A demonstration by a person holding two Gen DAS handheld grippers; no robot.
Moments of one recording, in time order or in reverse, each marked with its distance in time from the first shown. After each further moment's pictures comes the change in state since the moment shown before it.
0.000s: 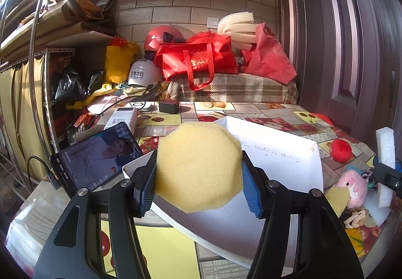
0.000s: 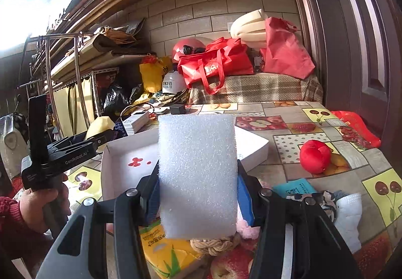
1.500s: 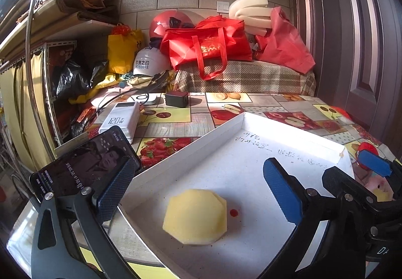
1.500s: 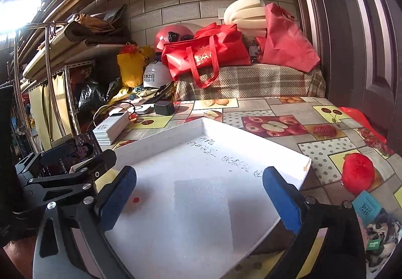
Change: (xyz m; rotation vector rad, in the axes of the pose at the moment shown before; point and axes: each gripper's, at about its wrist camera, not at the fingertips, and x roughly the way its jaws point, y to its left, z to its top) left arm 0.065 0.004 0.016 0.006 0.074 0.066; right arm 0.112 0.030 0.028 0.048 0.040 -0.152
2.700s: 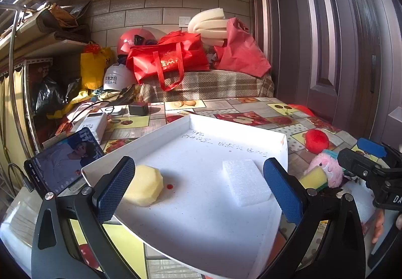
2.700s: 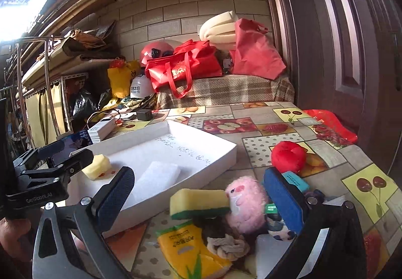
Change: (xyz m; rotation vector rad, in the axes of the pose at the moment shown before) left arm -0.073 -0.063 -0.024 0.089 -0.062 -0.190; right arm -0.094 -0.085 -0.028 0.033 -0.066 -0.088
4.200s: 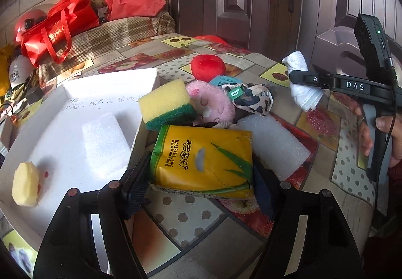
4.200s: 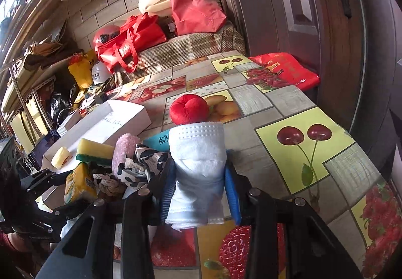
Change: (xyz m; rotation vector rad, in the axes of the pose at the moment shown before) left arm 0.027 -0.119 -0.020 0.236 0.323 -0.405; right arm -0.036 -0.139 -0.013 0.210 0.220 -0.047
